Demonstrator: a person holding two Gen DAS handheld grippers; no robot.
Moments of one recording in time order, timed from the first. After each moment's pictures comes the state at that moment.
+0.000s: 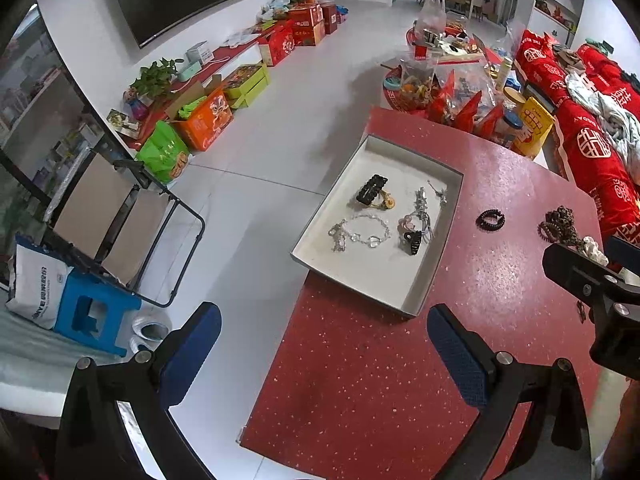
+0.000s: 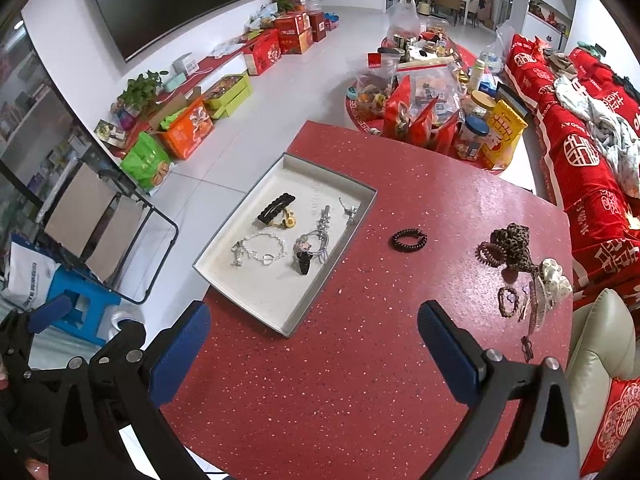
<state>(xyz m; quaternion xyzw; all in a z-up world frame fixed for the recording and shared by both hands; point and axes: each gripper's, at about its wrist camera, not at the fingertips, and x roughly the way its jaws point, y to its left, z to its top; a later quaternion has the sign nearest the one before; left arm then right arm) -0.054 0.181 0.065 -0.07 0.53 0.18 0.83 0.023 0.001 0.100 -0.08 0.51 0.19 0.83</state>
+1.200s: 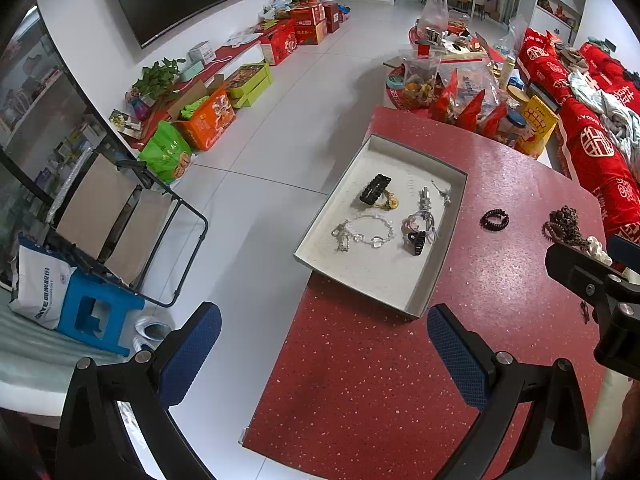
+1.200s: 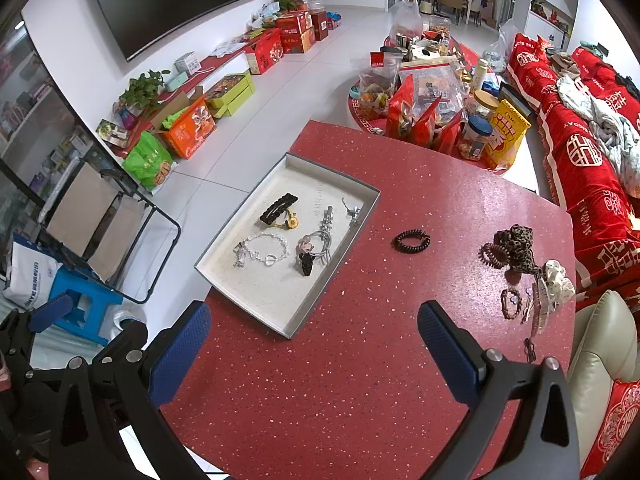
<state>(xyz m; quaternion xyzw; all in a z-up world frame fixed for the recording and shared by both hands) -0.053 0.182 0.064 -0.07 0.53 0.19 0.83 0.024 0.004 0.100 -0.08 0.51 0.19 0.83</state>
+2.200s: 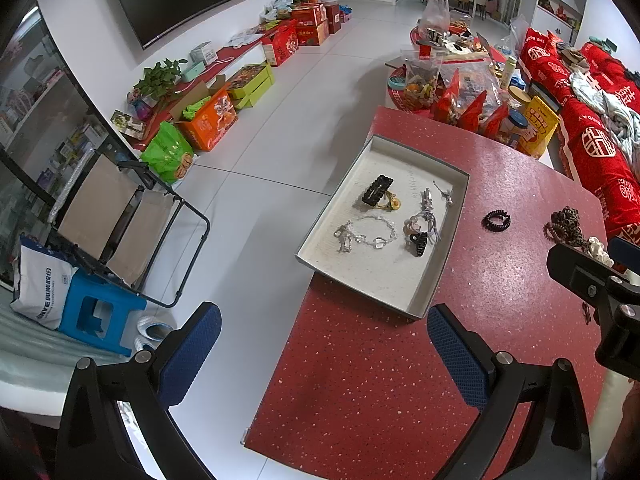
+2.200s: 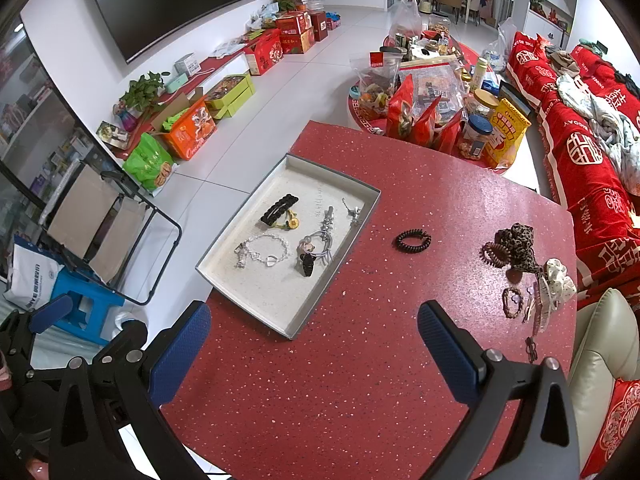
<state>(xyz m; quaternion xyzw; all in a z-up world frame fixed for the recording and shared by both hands) -0.052 0.180 0.064 -0.07 0.53 0.19 0.83 0.025 0.002 0.101 -0.07 0.51 0.19 0.83</state>
